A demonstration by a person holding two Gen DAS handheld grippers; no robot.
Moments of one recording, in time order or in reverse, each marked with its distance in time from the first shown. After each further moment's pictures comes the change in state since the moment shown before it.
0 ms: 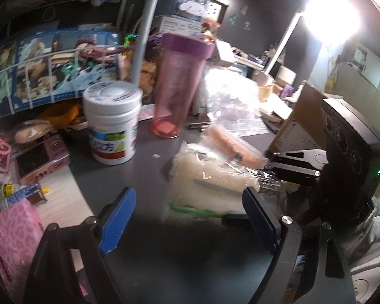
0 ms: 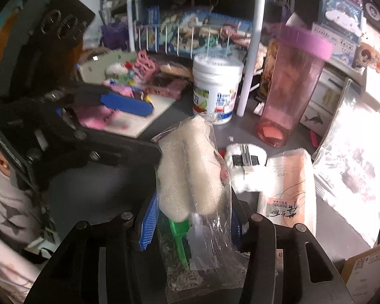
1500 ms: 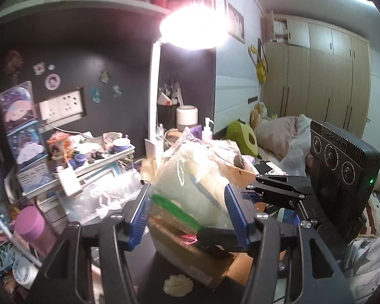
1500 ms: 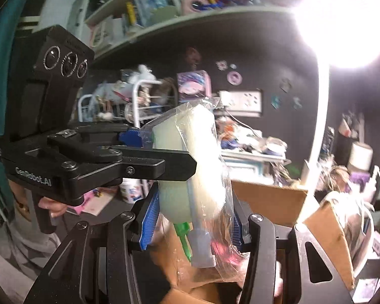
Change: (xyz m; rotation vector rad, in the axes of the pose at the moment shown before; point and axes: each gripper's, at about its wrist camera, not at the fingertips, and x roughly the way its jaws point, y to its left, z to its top) left arm 0.011 -0.275 0.129 0.446 -0.184 -0.170; right arm -0.252 -0.098 -0.078 0.237 -0.497 -0.283
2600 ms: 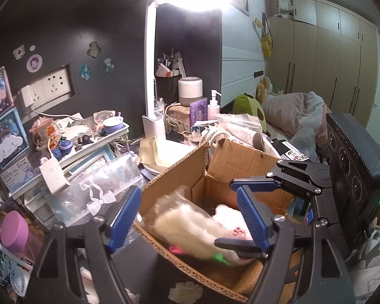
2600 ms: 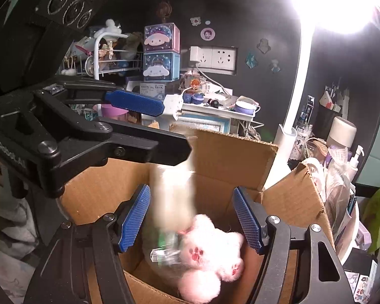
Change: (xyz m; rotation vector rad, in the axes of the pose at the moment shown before) left arm 0.064 0.007 0.002 0.013 0.141 0.026; right arm 0.023 -0.042 -0.029 -0.048 0.204 -0.140
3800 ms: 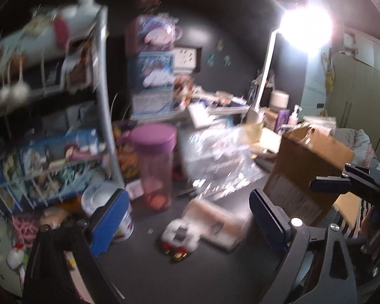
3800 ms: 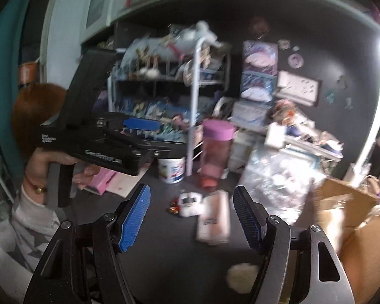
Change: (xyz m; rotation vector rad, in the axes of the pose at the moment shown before) left arm -0.126 0.151 -0.149 -0.286 -0.063 0.286; right arm 0.023 0.182 0.034 -0.129 -0.035 0.213
